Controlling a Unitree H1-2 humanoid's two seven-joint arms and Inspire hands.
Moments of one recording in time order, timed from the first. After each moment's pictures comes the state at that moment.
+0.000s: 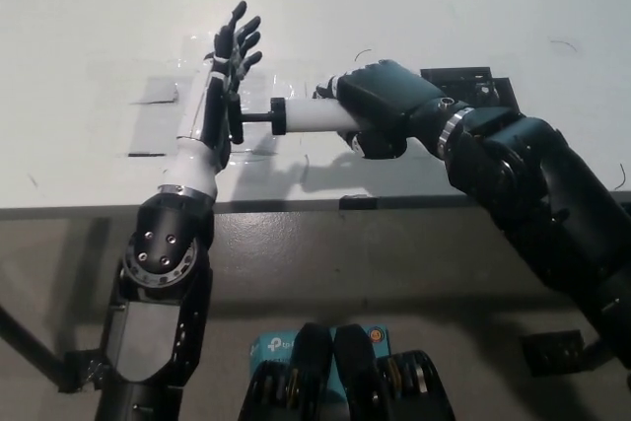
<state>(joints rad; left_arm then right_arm) -0.60 0.00 0.01 0.25 0.02 -0.02 -0.02 -0.89 -0.26 0.50 0.27 -0.71 0.00 0.46</state>
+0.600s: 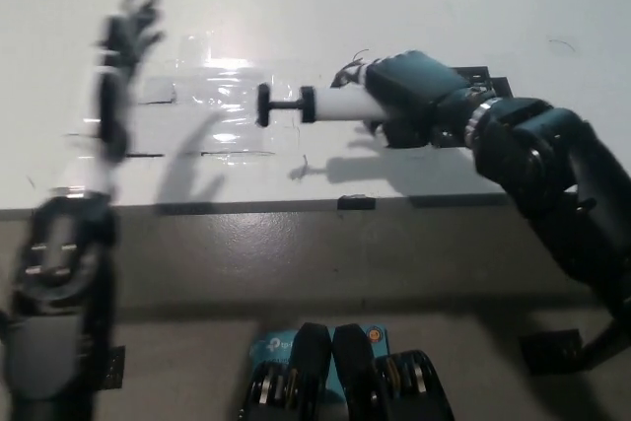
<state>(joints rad) -0.53 0.21 0.17 0.07 -0.06 0.00 -0.05 -0.89 -0.32 0.45 0.29 -0.70 -0.01 0.47</state>
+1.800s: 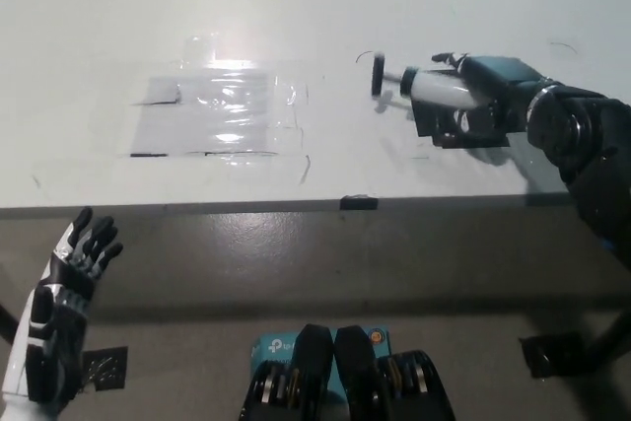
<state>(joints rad) 0.11 0.19 0.10 -0.34 -0.17 -0.11 -0.13 -1.01 -0.32 0.43 0.87 -0.67 -0.04 0.32</state>
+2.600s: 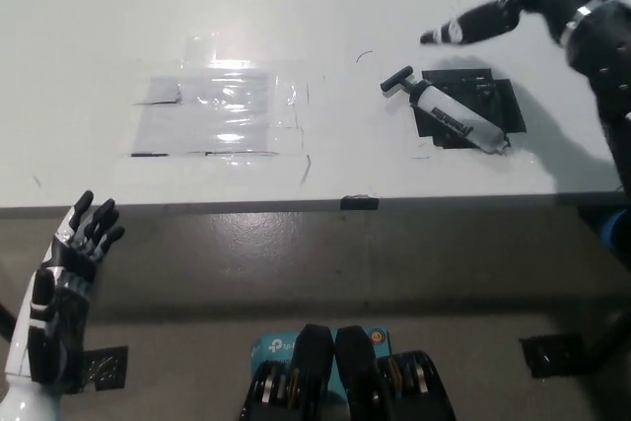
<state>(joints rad) 0.05 0.19 0.10 -0.31 -0.17 -0.11 -0.13 -0.96 -0.34 0.11 0.31 -0.44 -0.05 0.41</state>
